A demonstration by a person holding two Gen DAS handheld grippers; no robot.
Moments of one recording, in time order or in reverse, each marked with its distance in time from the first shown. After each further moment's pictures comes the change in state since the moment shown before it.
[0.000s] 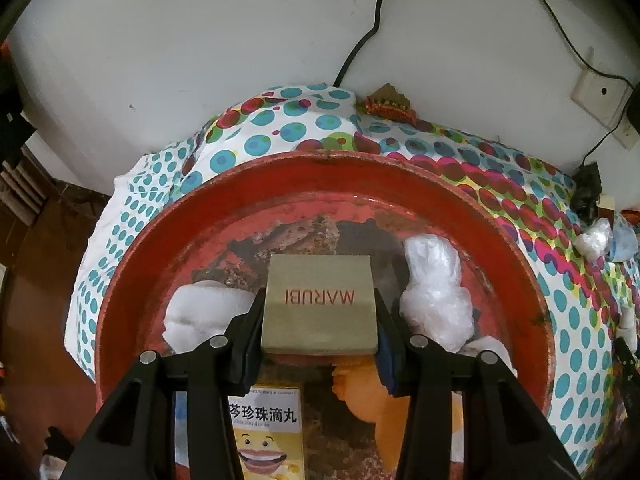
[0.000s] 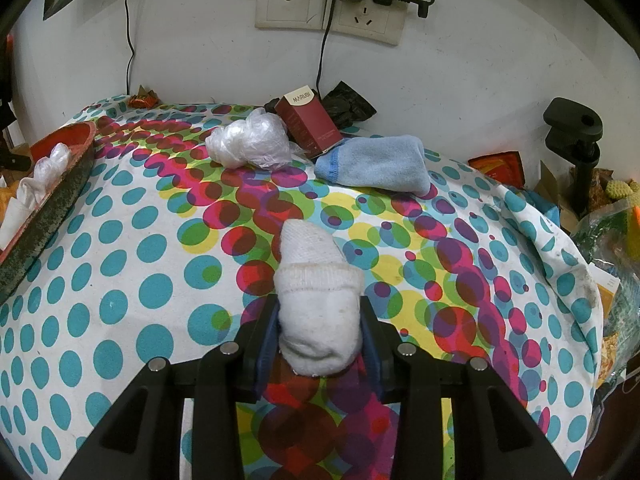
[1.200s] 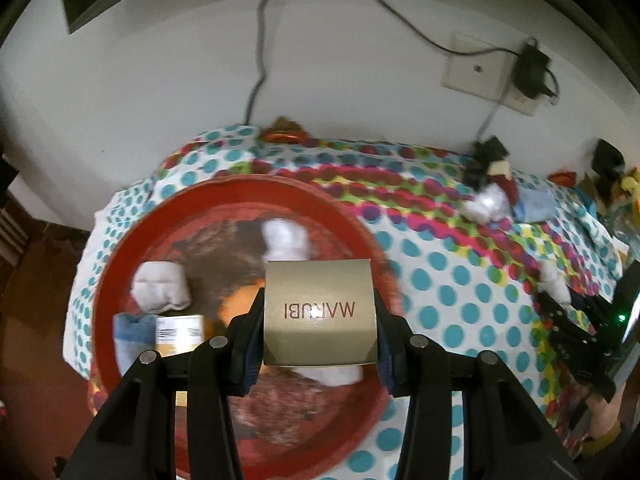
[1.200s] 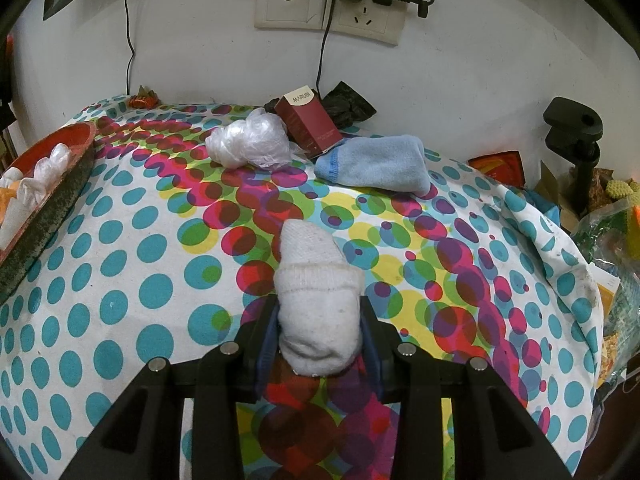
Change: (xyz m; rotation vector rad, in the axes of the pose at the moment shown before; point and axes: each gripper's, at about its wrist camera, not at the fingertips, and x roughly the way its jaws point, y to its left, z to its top) left arm -0.097 -0.079 -0.033 0.111 -0.074 -0.084; right arm 0.000 0.001 0.000 0.000 0.000 -0.001
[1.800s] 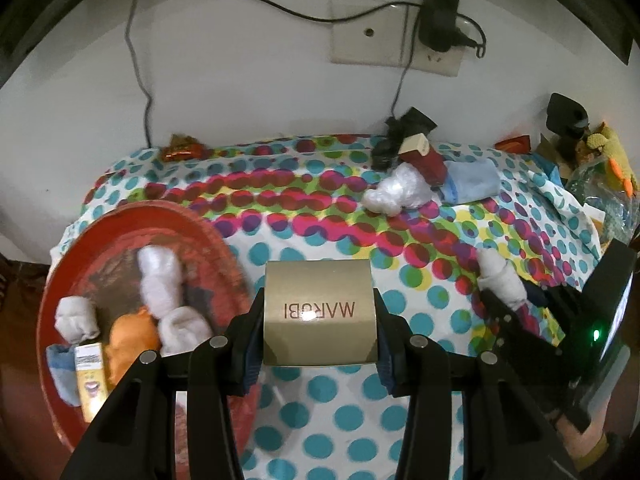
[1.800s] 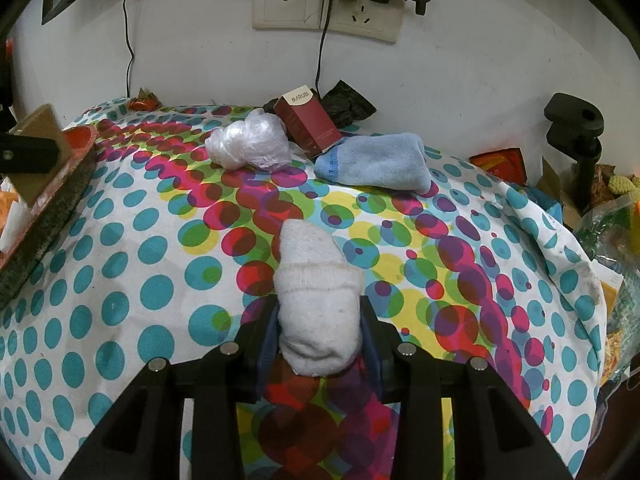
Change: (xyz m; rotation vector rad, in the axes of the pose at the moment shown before) left arm 0.021 -0.108 0.005 0.142 0.007 -0.097; right arm 0.001 -0.001 -0.001 0.013 0.001 0.014
